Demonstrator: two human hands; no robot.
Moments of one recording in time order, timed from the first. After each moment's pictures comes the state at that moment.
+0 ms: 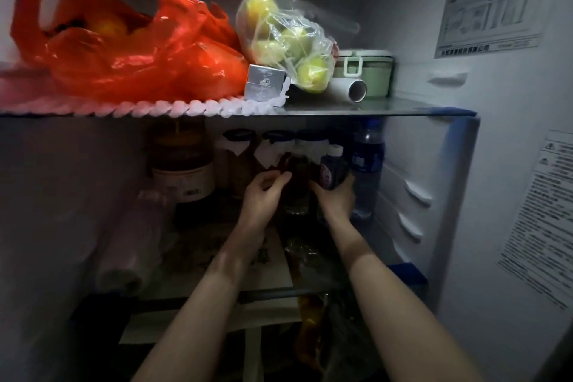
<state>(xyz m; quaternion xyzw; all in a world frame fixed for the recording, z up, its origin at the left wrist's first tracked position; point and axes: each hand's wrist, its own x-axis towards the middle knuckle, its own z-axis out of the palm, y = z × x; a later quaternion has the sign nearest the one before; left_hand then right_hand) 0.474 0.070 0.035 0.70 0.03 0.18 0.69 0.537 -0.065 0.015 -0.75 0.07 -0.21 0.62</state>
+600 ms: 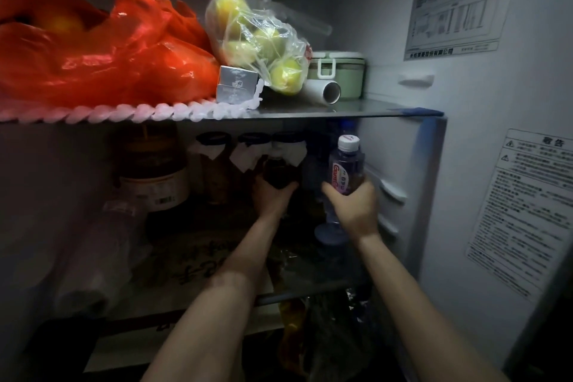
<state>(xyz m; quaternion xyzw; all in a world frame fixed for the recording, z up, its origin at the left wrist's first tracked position) 0.564 0.020 0.009 0.75 0.09 0.18 0.64 0.485 -0.126 0.032 -0.76 0.00 -0.30 0.58</state>
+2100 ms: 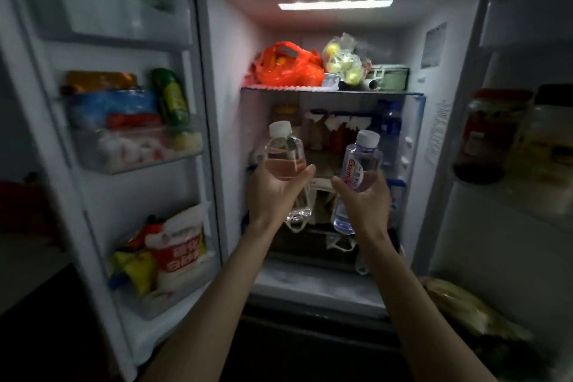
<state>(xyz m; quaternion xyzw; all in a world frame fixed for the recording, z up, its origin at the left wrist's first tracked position) -0.024 -0.018 0.055 0.72 0.07 0.44 0.53 0.035 -0.156 0.042 -0.69 -0.15 -0.18 0.68</state>
